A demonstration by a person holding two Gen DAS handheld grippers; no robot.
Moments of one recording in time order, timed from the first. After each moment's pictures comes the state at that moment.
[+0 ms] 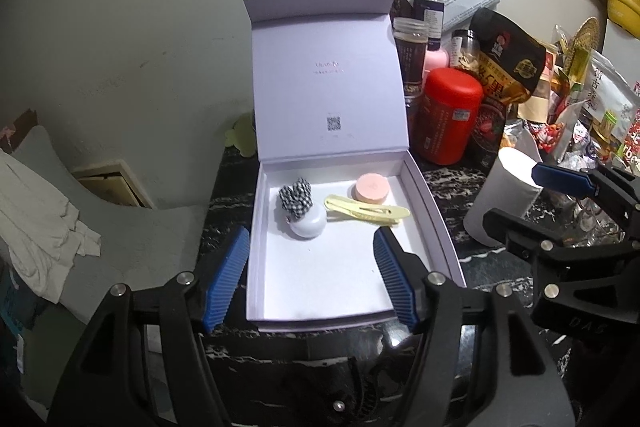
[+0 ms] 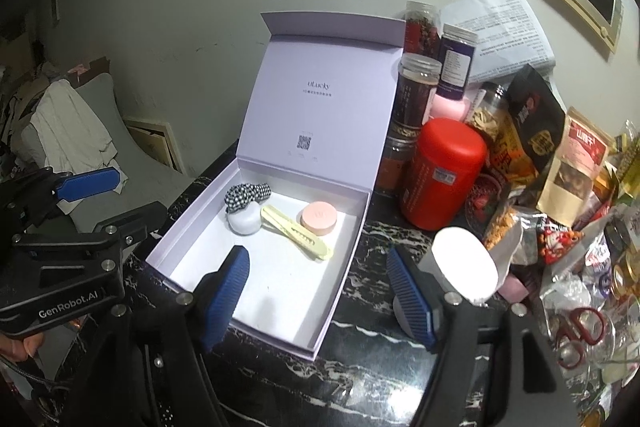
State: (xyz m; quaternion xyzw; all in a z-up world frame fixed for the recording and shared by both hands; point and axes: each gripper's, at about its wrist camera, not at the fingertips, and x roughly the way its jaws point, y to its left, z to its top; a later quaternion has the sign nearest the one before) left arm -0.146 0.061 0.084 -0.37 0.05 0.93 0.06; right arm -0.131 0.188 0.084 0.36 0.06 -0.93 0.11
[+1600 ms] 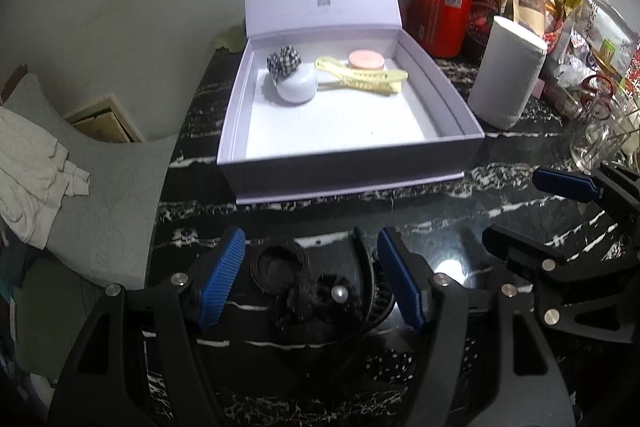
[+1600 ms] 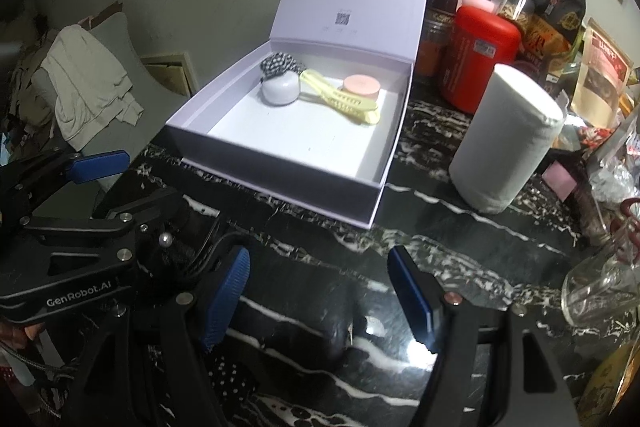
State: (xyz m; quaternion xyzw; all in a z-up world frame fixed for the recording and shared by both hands) left arm -0.084 0.053 -0.010 -0.45 0.07 0.89 0.06; right arm -0.063 0.172 -0.018 0.45 0.06 -0.88 0.13
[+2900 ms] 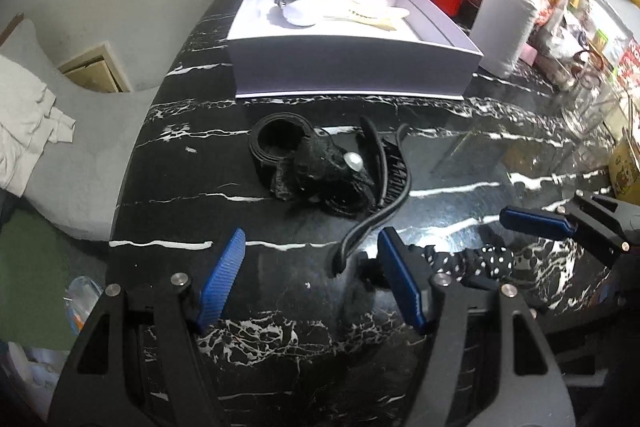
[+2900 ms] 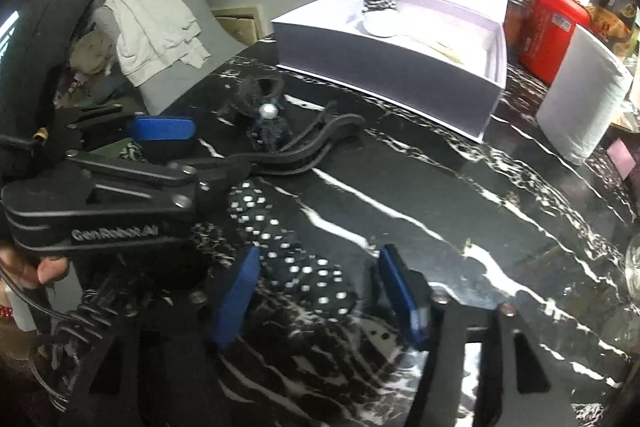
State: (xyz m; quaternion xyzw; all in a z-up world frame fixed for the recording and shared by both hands) left arm -0.034 0.026 -0.054 -0.49 0.02 0.87 0.08; right arm 0.003 0.137 -0.069 0.47 0.09 -0.84 0.24
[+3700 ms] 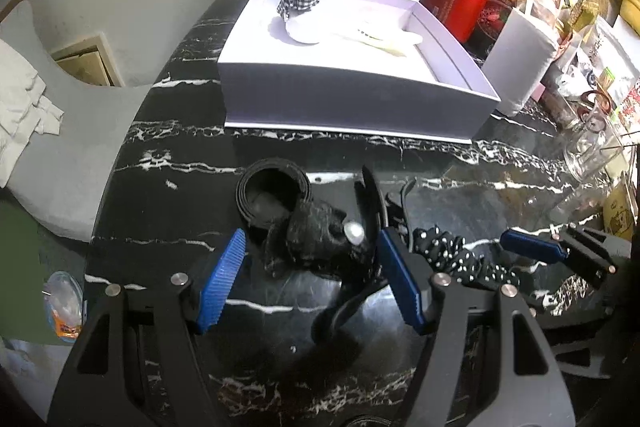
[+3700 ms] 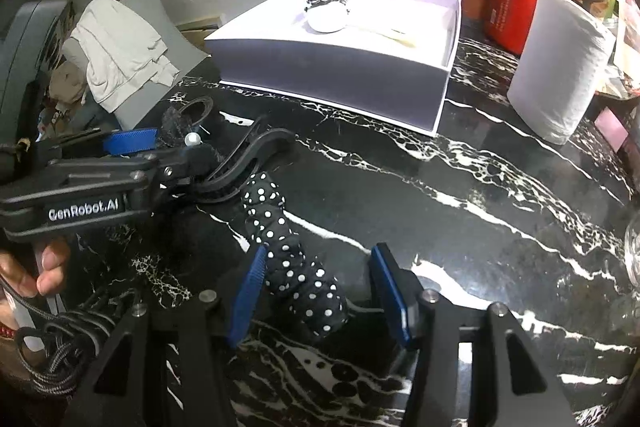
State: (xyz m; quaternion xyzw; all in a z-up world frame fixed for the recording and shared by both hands) left arm -0.071 0.029 -0.056 -0.48 -0.03 0.87 0.08; right arm -0.032 0.168 -0.076 0.49 0.05 -0.85 0.20
